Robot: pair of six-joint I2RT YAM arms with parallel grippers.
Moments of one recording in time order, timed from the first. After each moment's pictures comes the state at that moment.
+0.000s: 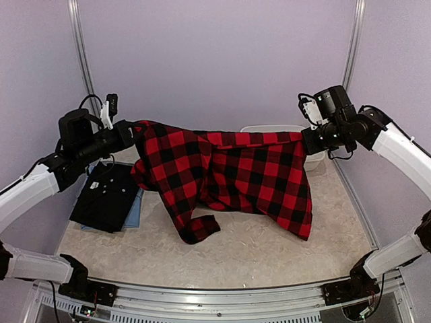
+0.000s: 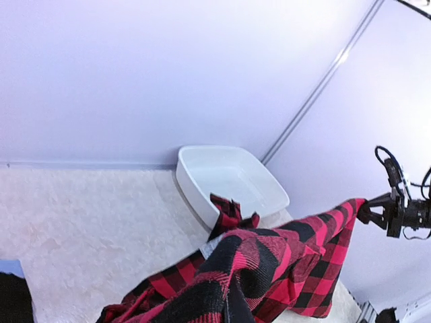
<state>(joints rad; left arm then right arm) -0.41 1.11 0.93 0.08 0.26 -0.49 0.55 1.35 1.45 -0.84 0.33 0.07</state>
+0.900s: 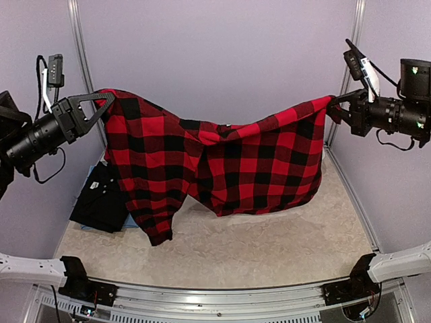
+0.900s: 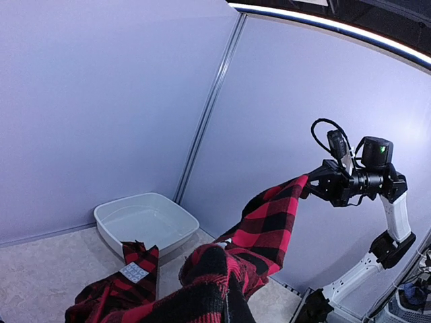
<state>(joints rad) -0.87 0.84 1.29 -0.30 0.02 -0.35 0.70 1.09 1.73 -0.93 0.06 -0.08</state>
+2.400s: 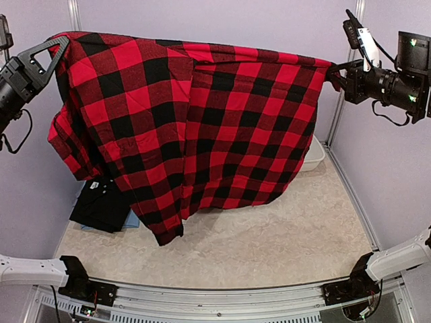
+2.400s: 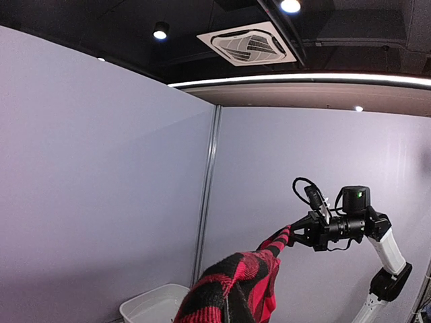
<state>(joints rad) -0.76 0.85 1.55 -0.22 0.11 -0.21 0.72 1.22 1.97 -0.90 0.24 -0.11</state>
